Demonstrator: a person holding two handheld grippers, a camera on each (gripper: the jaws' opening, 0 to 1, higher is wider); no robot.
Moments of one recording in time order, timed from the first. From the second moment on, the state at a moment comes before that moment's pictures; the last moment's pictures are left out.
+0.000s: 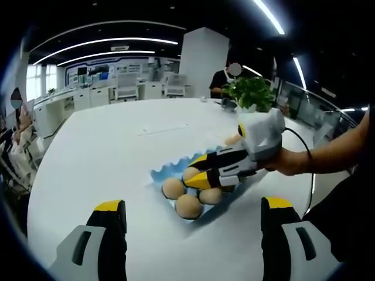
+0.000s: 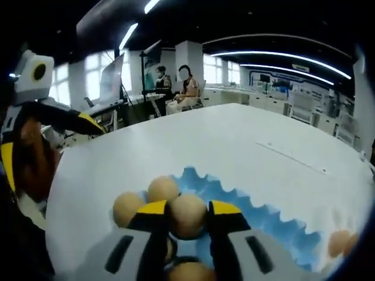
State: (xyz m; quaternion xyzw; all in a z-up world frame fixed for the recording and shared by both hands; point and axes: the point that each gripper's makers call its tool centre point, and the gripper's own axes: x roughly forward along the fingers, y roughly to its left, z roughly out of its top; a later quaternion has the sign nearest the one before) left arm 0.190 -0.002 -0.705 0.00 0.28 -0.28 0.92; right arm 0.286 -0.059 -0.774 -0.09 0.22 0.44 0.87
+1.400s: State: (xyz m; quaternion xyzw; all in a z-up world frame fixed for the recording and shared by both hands) left arm 0.187 -0.004 -0.705 0.01 0.28 -0.27 0.92; right arm 0.317 -0.394 -0.773 0.01 0.22 0.00 0.98
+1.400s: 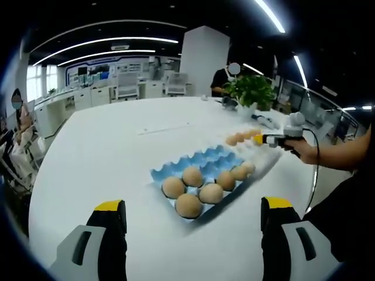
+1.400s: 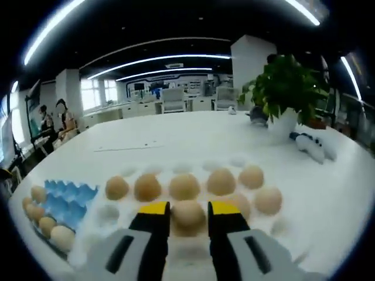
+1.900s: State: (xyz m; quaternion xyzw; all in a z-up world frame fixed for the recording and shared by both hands) left arm 0.188 -0.002 -0.704 0.00 0.28 -0.27 0.92; right arm 0.318 -0.389 -0.762 0.01 0.20 0.02 0.98
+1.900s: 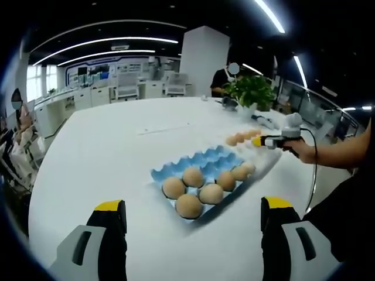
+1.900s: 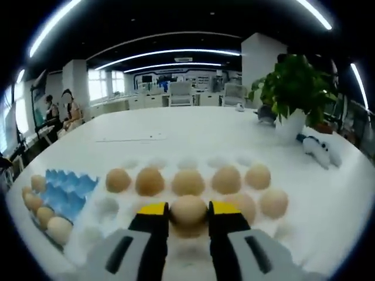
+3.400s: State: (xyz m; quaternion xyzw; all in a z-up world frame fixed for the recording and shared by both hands) left arm 0.191 -0.001 -0.704 0.00 0.28 -0.27 0.92; right arm 0.299 -0.156 -0.740 0.05 0.20 0.28 0.94
